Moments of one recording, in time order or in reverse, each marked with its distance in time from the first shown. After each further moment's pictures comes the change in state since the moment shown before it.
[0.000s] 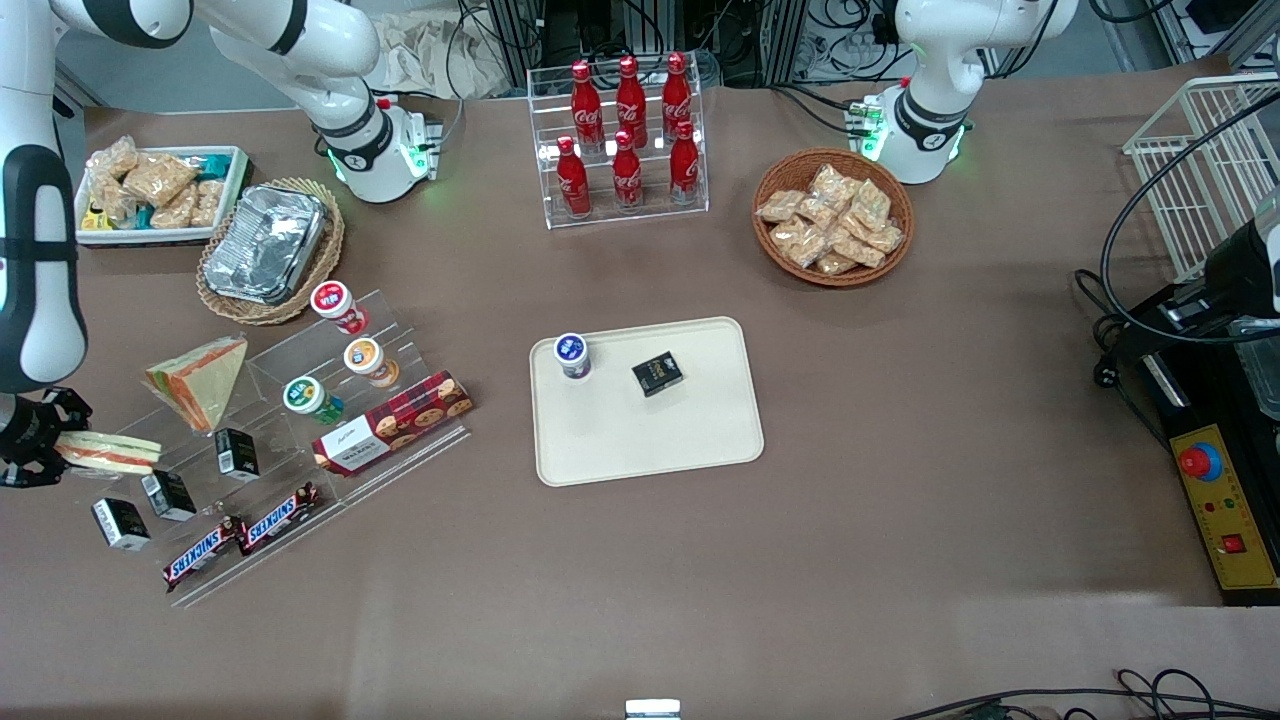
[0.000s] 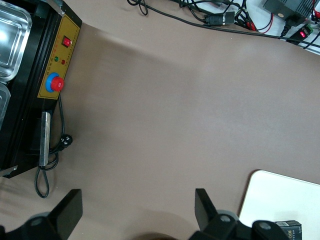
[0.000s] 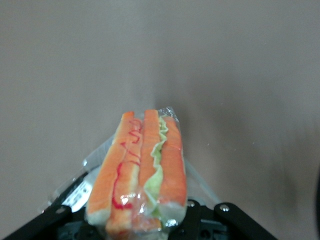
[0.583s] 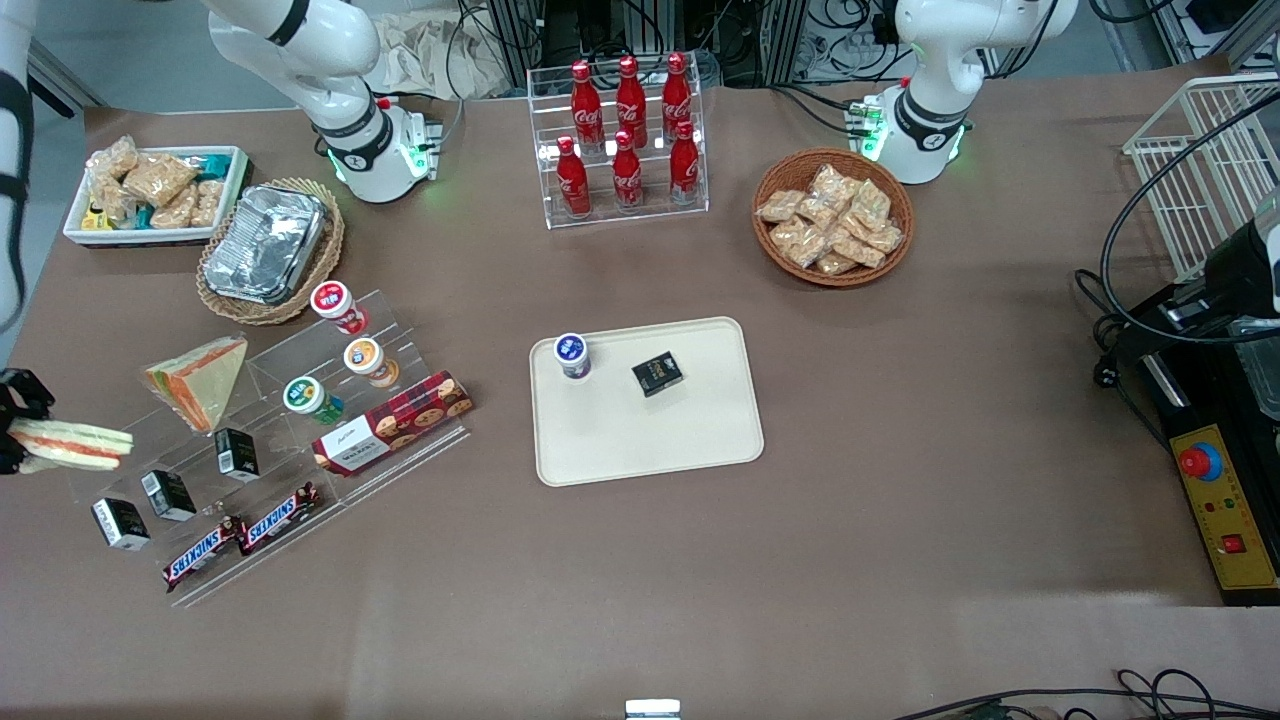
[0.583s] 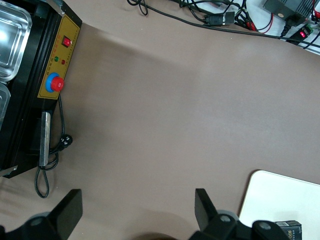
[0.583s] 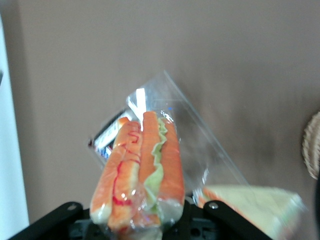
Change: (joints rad) arm 0.025 -0.169 0.032 0.093 0.074 -0.240 -0.067
